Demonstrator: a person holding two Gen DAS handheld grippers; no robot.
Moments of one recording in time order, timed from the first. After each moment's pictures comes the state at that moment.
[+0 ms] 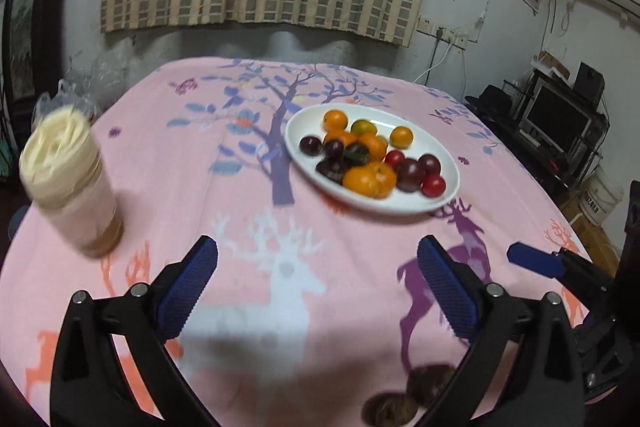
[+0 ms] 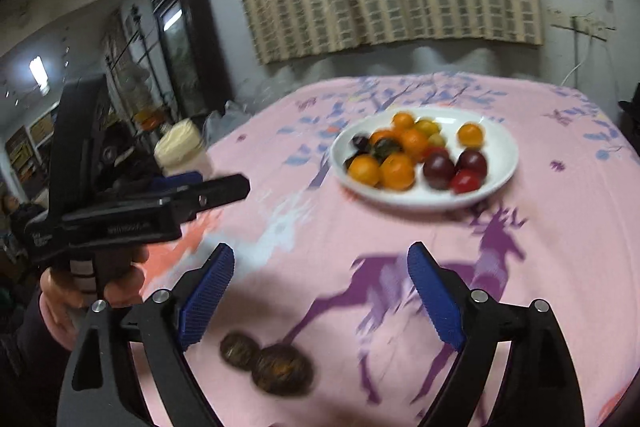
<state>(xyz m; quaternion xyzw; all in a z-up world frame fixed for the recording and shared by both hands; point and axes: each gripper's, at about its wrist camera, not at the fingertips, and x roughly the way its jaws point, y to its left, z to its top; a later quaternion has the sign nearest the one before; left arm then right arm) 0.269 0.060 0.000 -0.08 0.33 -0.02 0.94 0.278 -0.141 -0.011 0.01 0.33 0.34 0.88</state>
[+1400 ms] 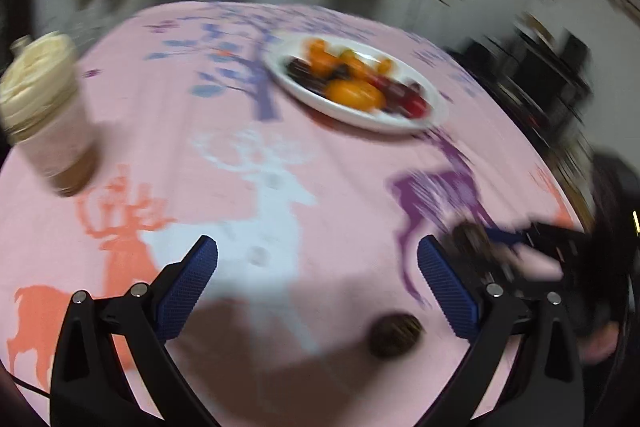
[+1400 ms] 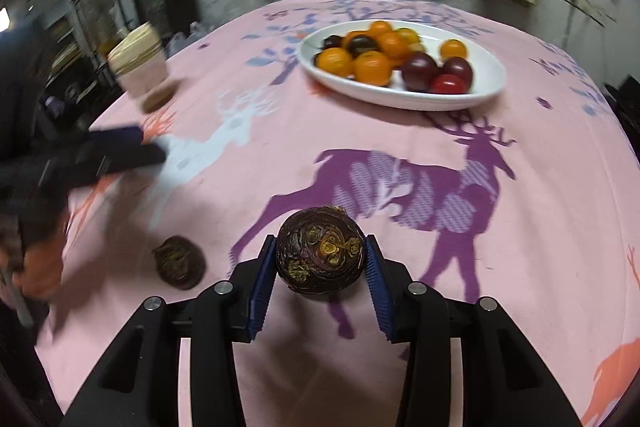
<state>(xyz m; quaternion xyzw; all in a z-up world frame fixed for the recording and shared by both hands) 0.250 0.053 -0.033 -0.07 0.42 -0.11 0.90 0.276 -0.134 -0.051 -0.07 0.43 0.26 0.86</state>
